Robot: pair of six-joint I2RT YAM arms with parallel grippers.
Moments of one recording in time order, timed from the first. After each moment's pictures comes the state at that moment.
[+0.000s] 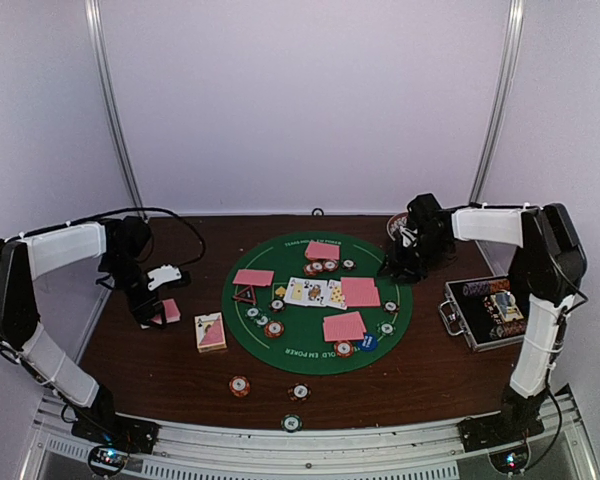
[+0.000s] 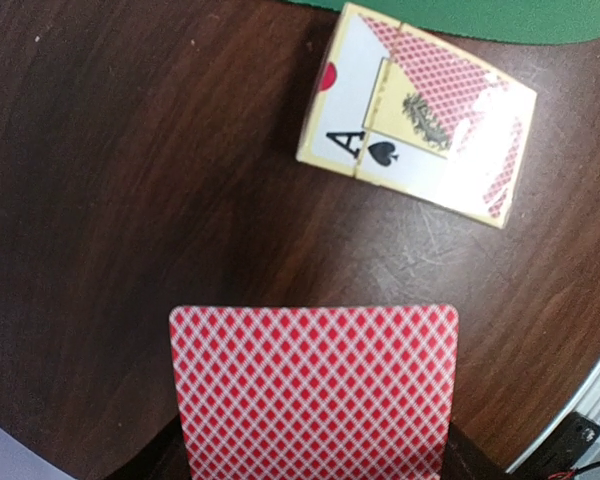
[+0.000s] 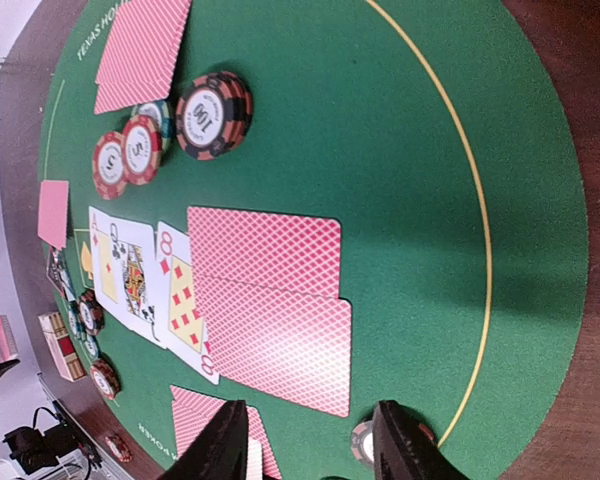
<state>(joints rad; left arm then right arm) -0.15 1.53 1.07 -1.02 0.19 0.85 0.32 1.93 1.37 -0.58 -0.42 0.50</state>
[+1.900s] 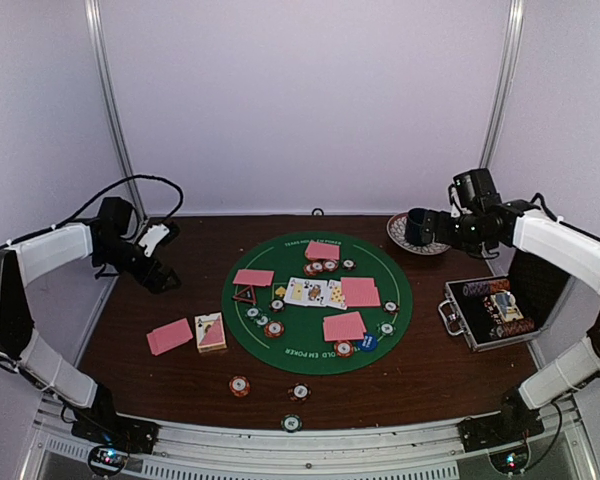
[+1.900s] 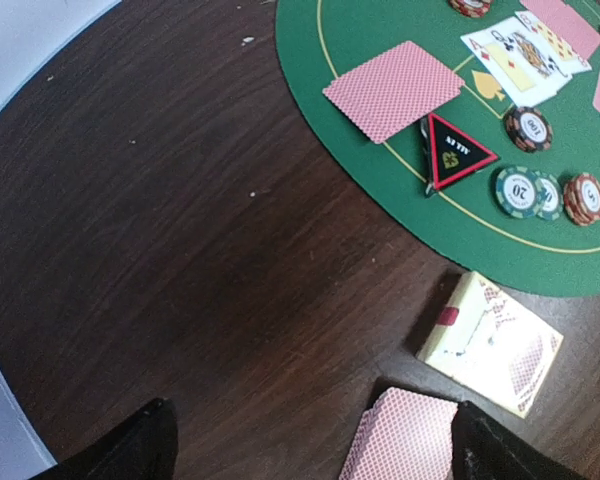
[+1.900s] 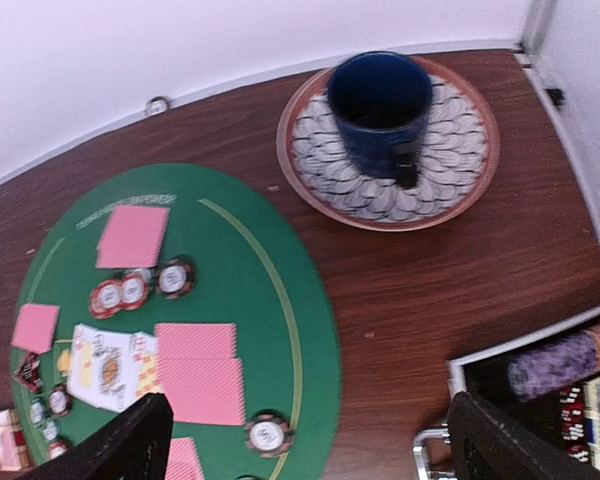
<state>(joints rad) -0.08 1.49 1.09 -0.69 0.36 0.59 0.32 1.43 1.21 -0.55 0.11 0.45</state>
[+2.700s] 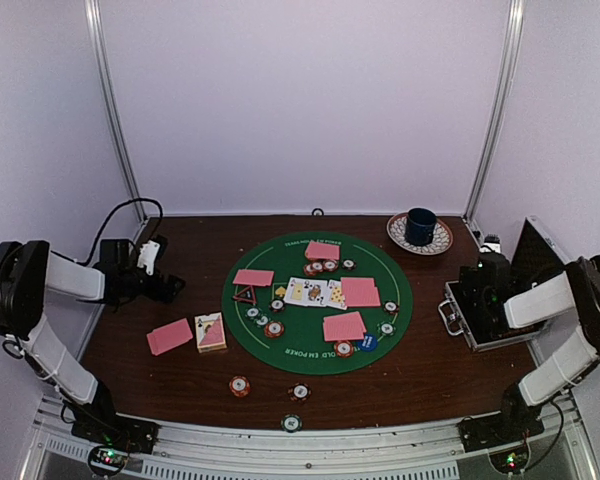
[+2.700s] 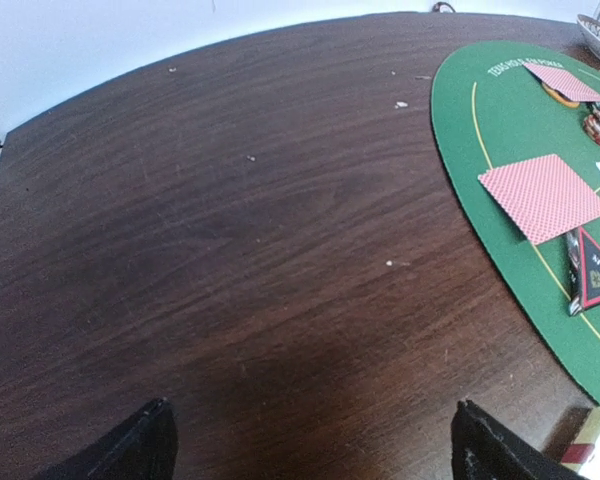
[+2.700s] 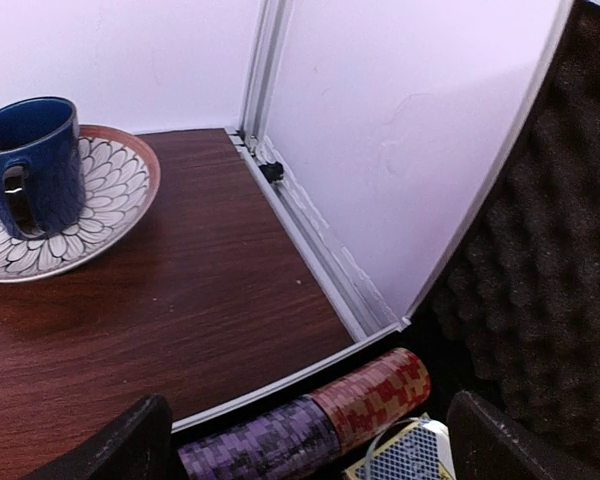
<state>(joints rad) 0.01 1.59 0.63 0.28 0.37 0.26 0.14 1.46 0.41 0.66 0.68 0.04</state>
